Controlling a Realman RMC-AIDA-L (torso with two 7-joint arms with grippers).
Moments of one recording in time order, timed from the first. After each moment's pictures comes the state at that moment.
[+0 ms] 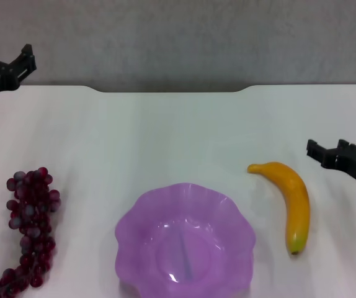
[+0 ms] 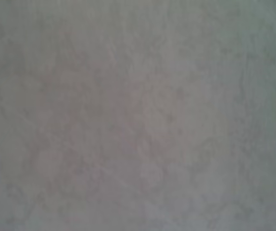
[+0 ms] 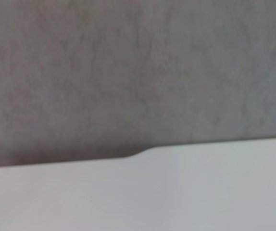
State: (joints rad) left arm -0.03 -2.03 -1.45 -1.50 2.87 -0.02 0.03; right arm 0.23 2.01 -1.75 -1.02 1.09 0.13 -0.56
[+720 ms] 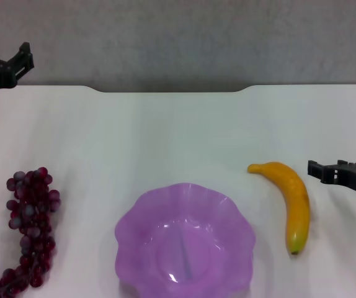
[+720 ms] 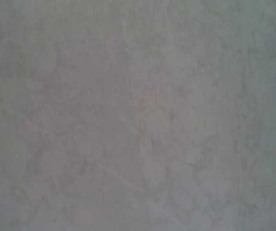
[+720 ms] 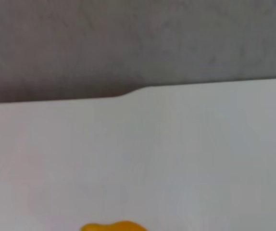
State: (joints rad) left arm -0.03 -2.03 -1.47 -1.53 2.87 -0.05 0.05; right arm 0.24 2.01 -1.73 -1.13 0.44 0.41 0.07
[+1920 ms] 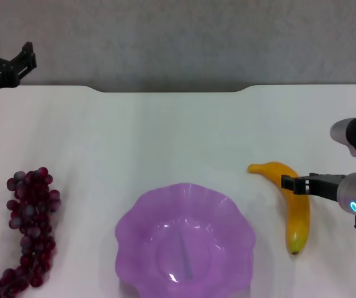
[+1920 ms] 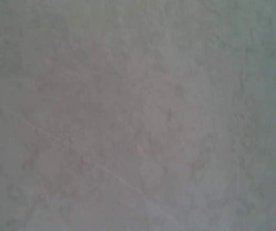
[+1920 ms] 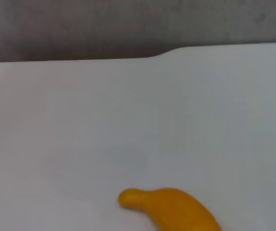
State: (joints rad) left arm -0.04 -2.03 -1.47 -1.53 2.87 -0.07 0.05; right arm 0.39 2.01 -1.81 -0.96 0.49 0.42 0.11
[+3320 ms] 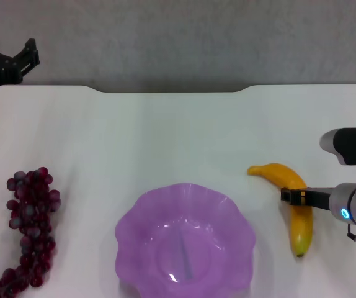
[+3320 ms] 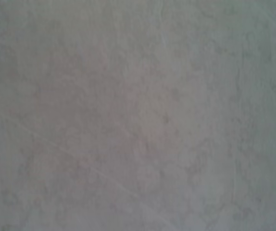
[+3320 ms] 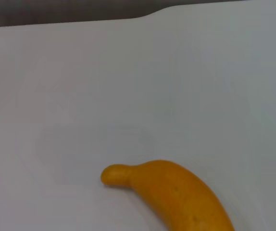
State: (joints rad) left arm -0.04 -2.03 -1.47 -1.53 2.87 -0.07 0.05; right arm 0.51 2.01 -1.87 -0.71 0.59 0.34 0.12
